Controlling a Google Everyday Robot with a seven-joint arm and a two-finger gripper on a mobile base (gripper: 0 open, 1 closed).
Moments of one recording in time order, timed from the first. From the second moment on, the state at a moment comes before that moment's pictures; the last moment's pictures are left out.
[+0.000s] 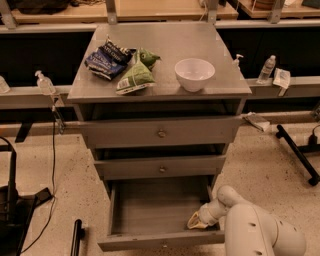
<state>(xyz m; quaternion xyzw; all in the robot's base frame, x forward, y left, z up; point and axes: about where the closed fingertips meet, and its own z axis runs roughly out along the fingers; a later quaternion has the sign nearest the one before) 0.537 -0.176 0.125 -0.64 0.69 0.31 0.16</state>
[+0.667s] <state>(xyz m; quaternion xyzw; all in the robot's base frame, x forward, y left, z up) 0.537 -0.176 0.125 -0.64 0.69 0.31 0.16</state>
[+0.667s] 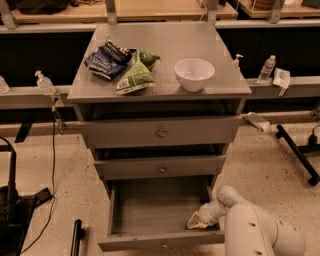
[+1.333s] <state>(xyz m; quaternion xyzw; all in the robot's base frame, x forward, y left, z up) 0.537 -0.176 0.125 -0.64 0.69 0.31 0.16</state>
